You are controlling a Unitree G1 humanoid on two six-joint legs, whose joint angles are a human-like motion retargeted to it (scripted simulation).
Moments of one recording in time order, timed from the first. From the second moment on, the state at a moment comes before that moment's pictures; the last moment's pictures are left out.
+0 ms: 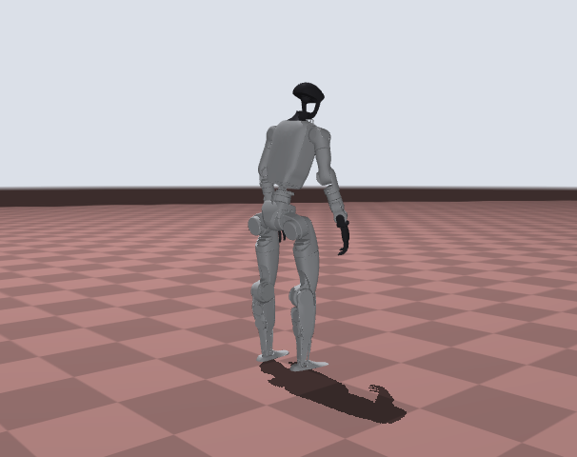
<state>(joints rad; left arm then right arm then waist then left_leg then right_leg) -0.16 0.33 -0.46 1.07 0.30 -0.07 -0.04 -0.12 -0.42 0.34 1.06 -0.11 -0.08 0.12 -0.02 0.07 0.00 -0.28 -0.02 0.11 -0.07 -0.07 0.00 -0.39 -0.06 -0.19 0.12 -0.10 0.08</state>
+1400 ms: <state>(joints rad) -0.24 0.41 -0.46 0.97 0.24 -0.06 -0.02 -0.14 -0.42 0.33 0.96 -0.04 -0.05 0.13 -0.03 0.05 0.10 -0.44 -0.01 0.05 -0.03 -0.05 -0.03 -0.54 -0.07 -0.22 0.17 -0.11 0.08</state>
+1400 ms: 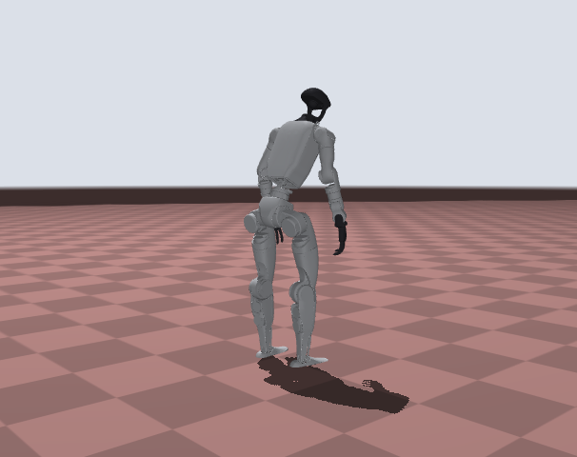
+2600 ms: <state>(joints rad) -0.25 0.34 -0.58 1.08 0.19 -0.10 -0.10 -0.01 -0.41 0.33 1.04 -0.01 -0.08 0.12 -0.04 0.07 0.04 -0.23 -0.03 -0.02 0.01 -0.14 -0.05 -0.27 -0.08 -0.26 0.19 -0.18 0.04</state>
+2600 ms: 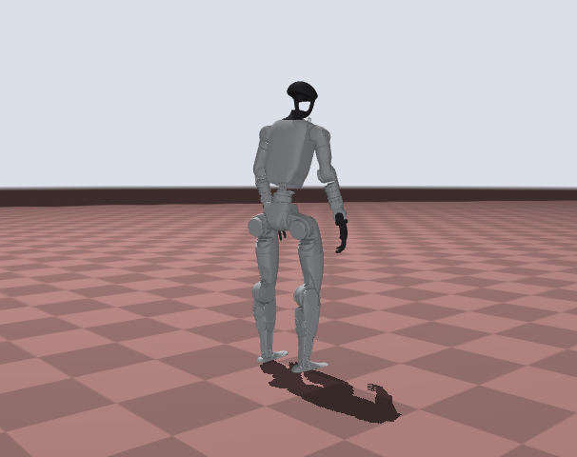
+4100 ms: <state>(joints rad) -0.18 0.34 -0.59 1.09 0.15 -0.23 -0.08 0.03 -0.37 0.39 1.15 -0.07 -0.17 0.02 -0.01 0.09 0.05 -0.11 0.00 0.01 0.12 -0.28 -0.06 -0.03 -0.04 -0.26 0.05 -0.16 0.04</state>
